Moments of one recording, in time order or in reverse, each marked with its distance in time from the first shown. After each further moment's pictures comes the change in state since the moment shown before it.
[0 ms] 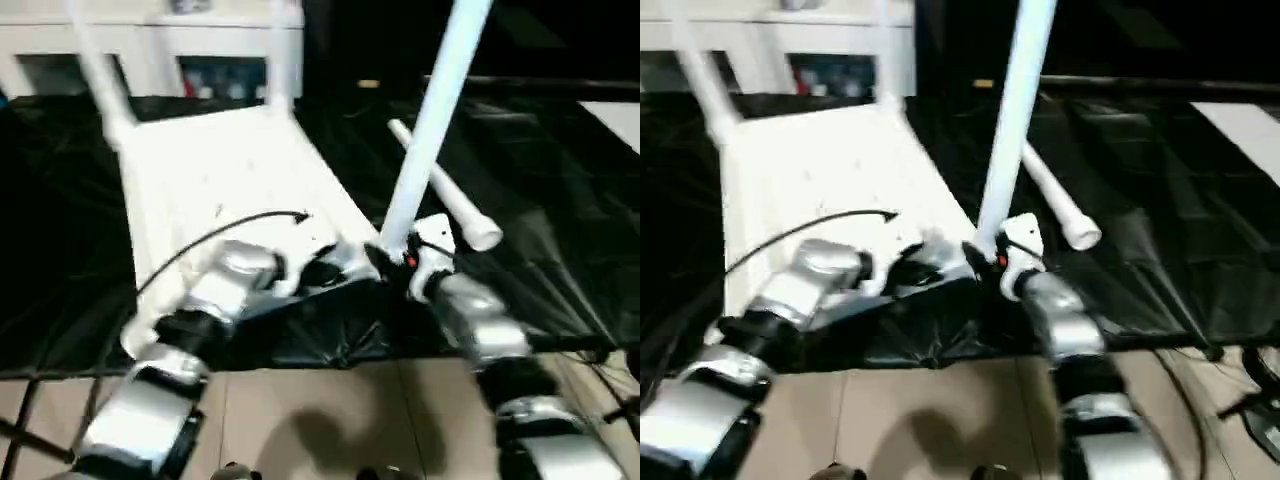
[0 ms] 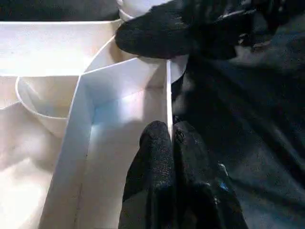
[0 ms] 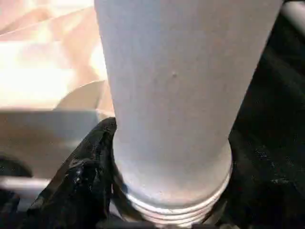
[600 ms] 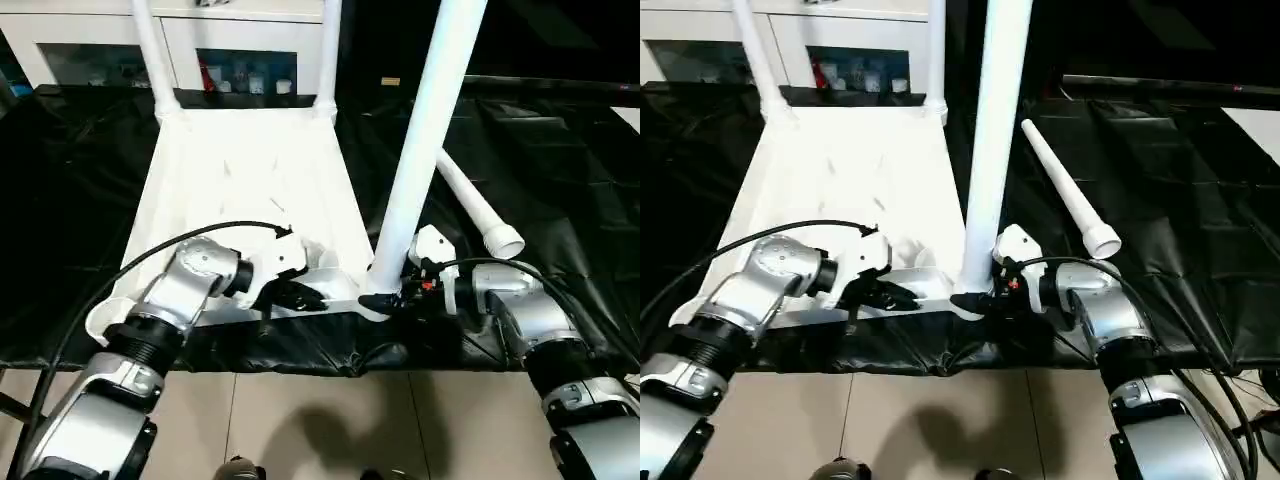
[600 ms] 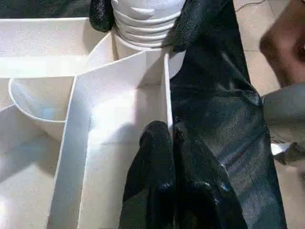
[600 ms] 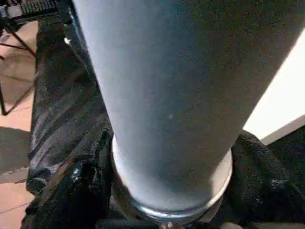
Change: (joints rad) left arm 0.068 0.205 -0.064 -0.120 -0.041 -0.158 -0.400; right arm -0.046 -0.293 0.219 -0.033 0.010 -0.003 0.839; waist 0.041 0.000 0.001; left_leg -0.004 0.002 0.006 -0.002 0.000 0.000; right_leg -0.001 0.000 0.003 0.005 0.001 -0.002
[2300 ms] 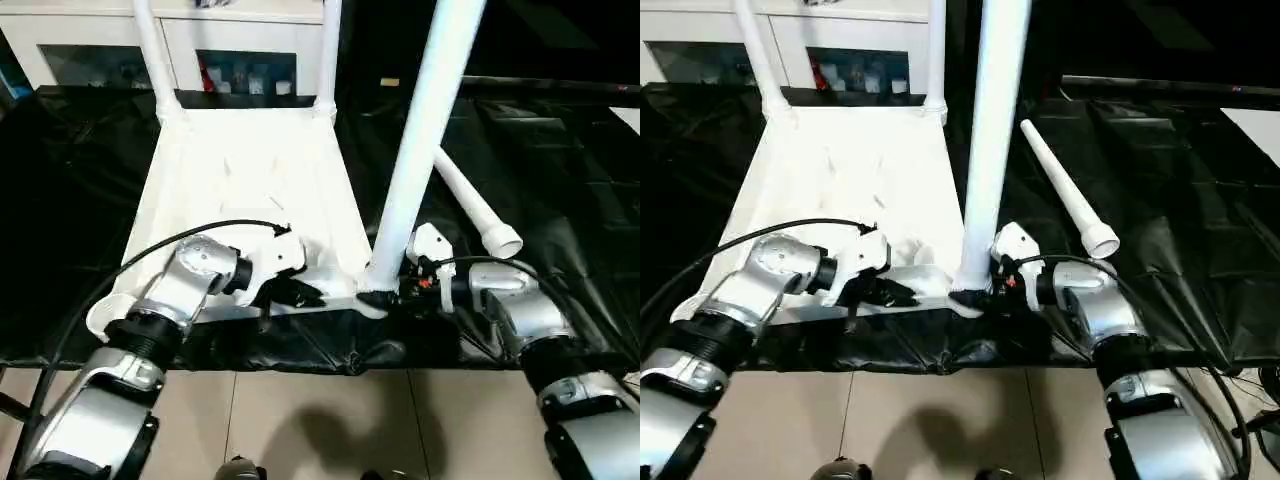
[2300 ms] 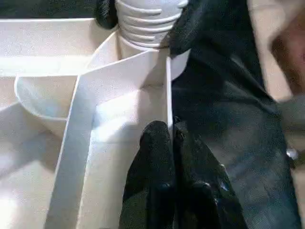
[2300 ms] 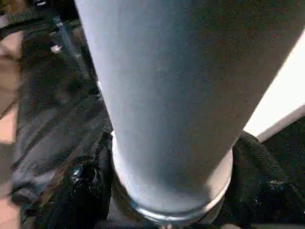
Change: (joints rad) left arm -0.041 -0.043 0.024 0.094 0.004 -0.001 0.098; right arm -0.006 0.057 -0.055 0.059 0.000 -0.018 -0.161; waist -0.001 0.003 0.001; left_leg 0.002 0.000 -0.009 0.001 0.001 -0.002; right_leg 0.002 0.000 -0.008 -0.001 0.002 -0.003
